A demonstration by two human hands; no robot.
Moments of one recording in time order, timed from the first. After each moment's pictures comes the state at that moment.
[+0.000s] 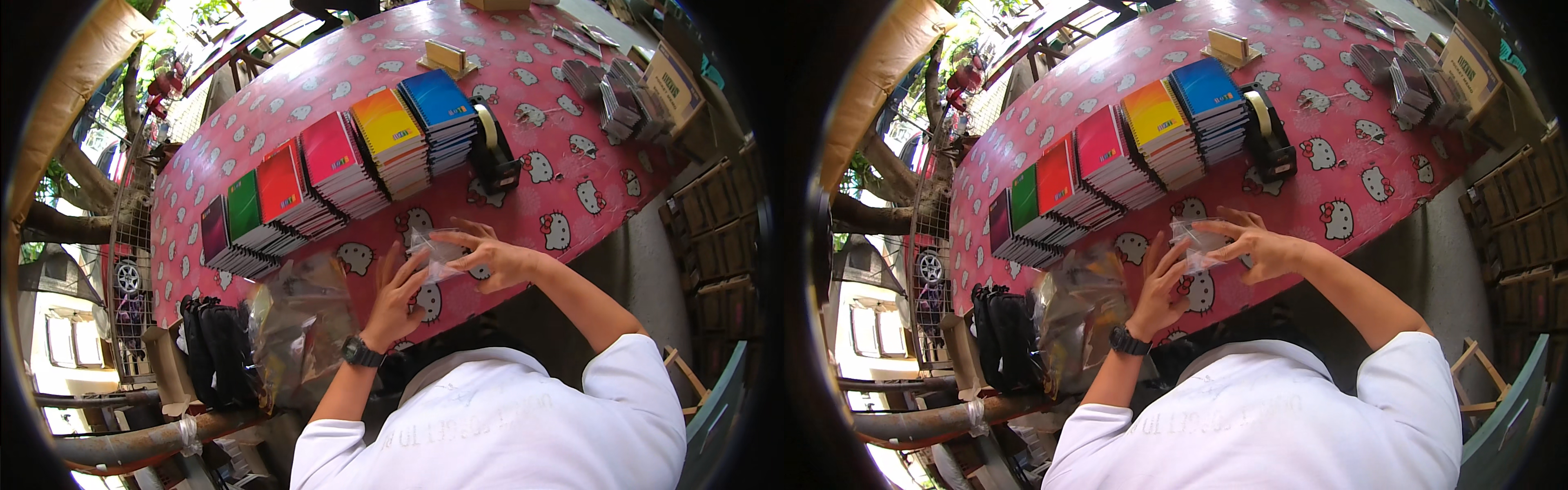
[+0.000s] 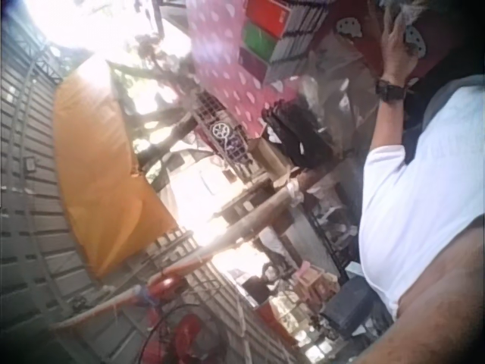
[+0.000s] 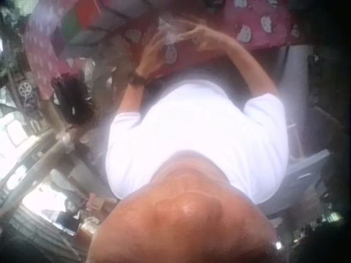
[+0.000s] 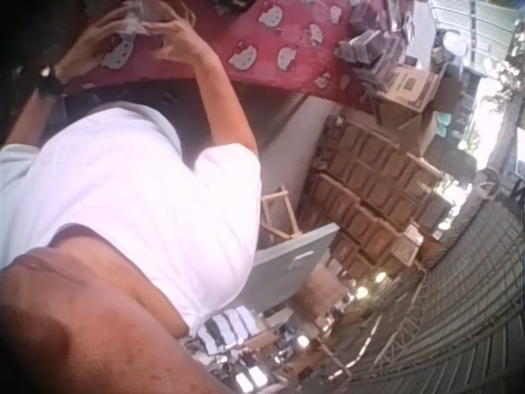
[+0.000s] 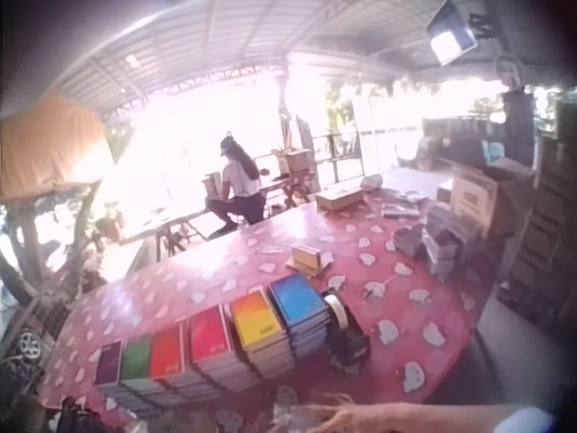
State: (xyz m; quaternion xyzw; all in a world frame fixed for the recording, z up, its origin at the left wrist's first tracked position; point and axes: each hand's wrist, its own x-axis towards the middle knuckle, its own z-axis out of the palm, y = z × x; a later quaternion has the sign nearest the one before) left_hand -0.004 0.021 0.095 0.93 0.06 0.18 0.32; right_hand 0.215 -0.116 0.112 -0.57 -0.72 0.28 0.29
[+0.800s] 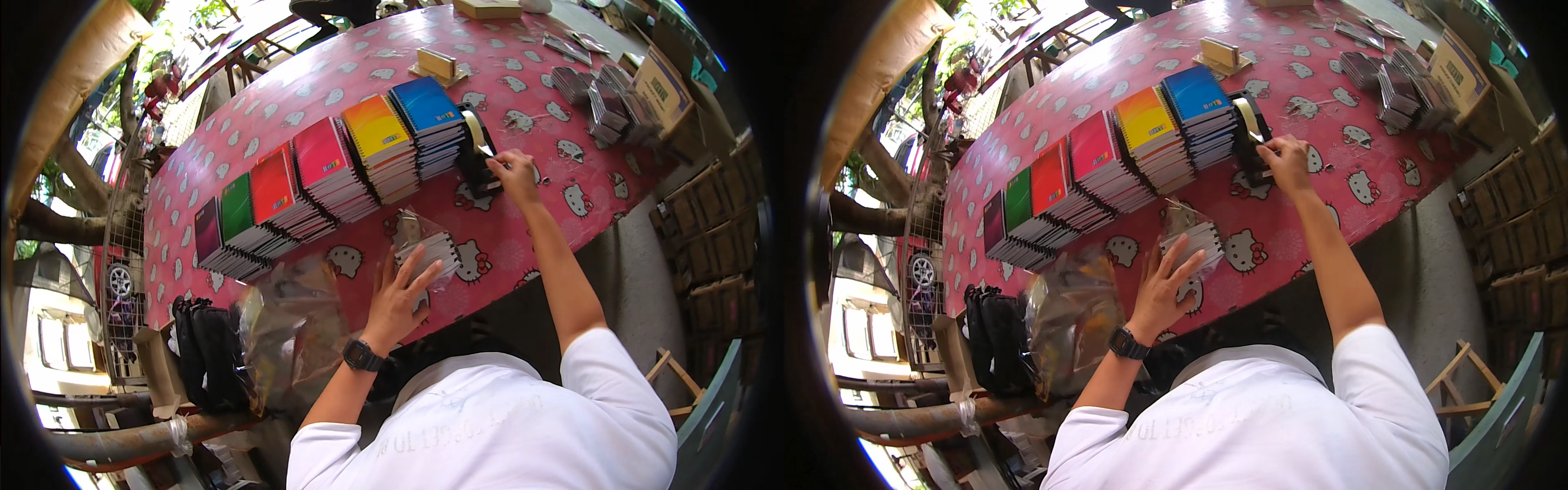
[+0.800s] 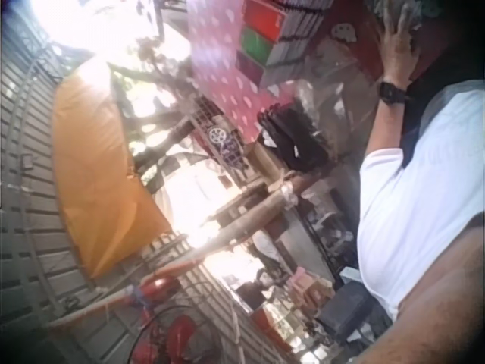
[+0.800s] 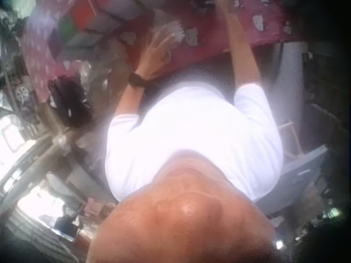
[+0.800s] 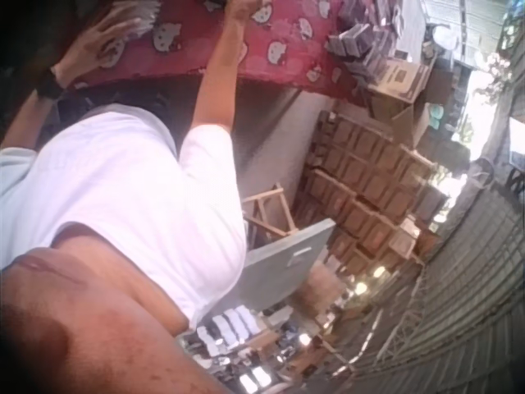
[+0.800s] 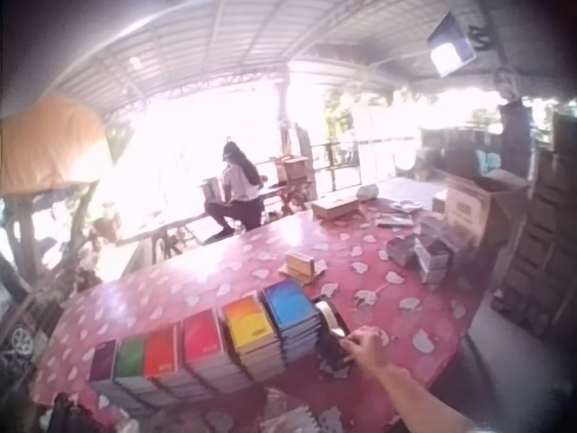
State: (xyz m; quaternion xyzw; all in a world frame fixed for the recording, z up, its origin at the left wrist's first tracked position) left_hand 0.005 -0.004 0.105 0.96 0.10 0.13 0.20; right_hand 0.335 -0.085 0.068 -0.83 -0.38 -0.09 0.40
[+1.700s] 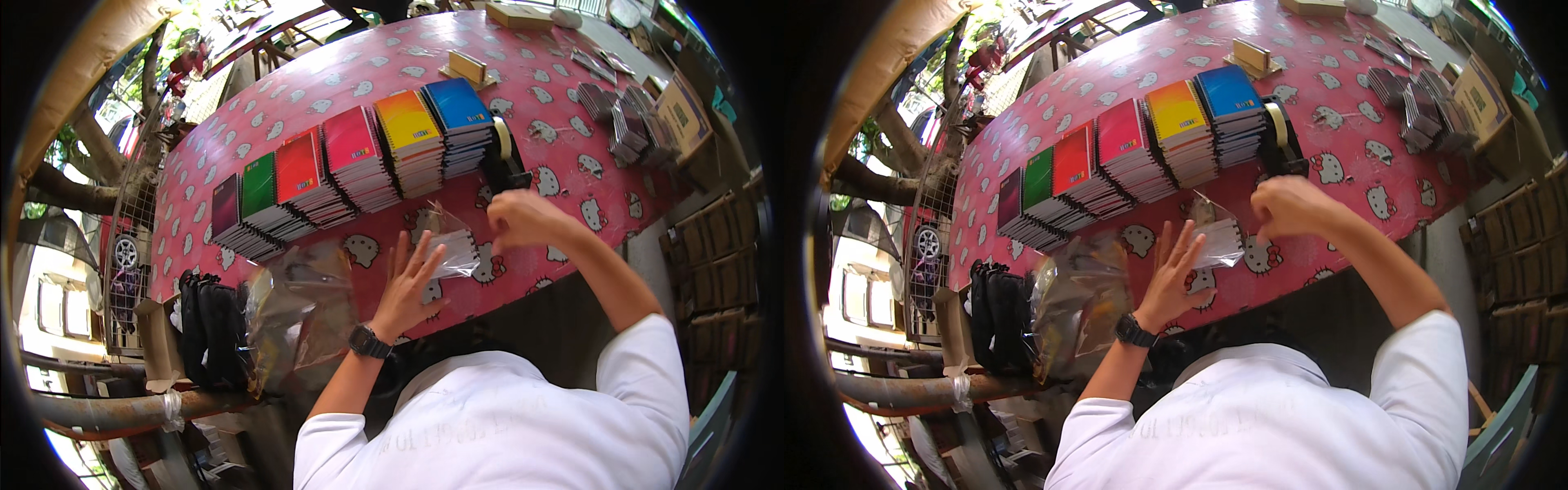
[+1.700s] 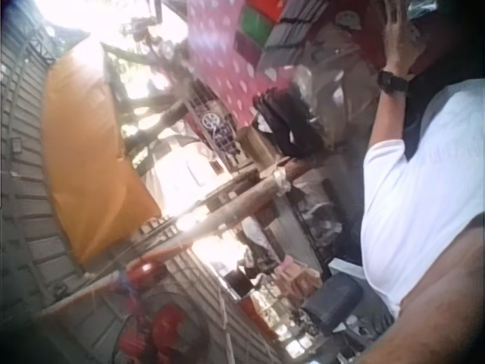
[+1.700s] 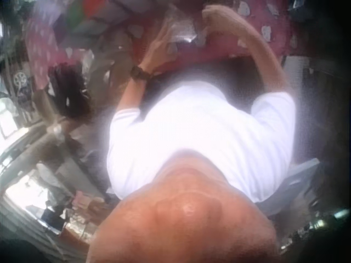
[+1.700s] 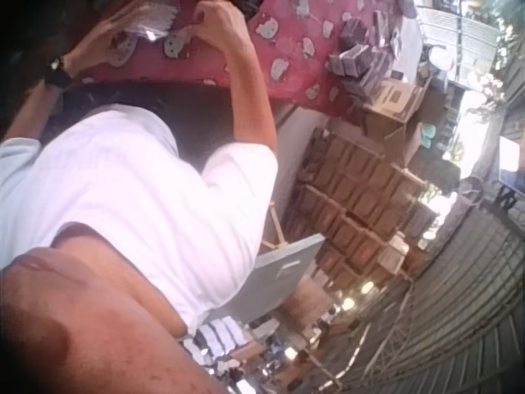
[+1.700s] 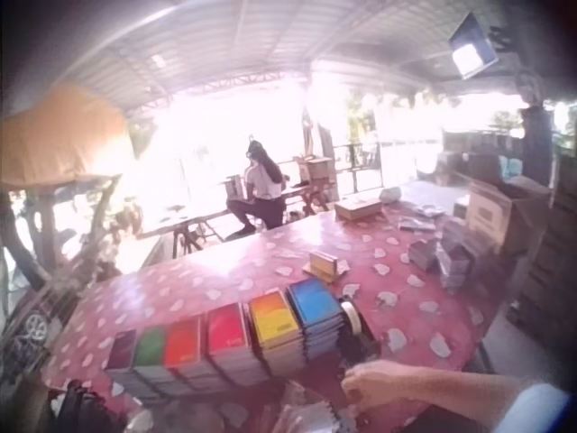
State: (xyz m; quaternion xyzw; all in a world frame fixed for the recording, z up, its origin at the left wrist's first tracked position) left_hand 0.004 0.003 0.104 0.93 0.11 0.19 0.28; right_hand 0.253 -0.093 0.182 -0.70 -0.70 0.11 0.05
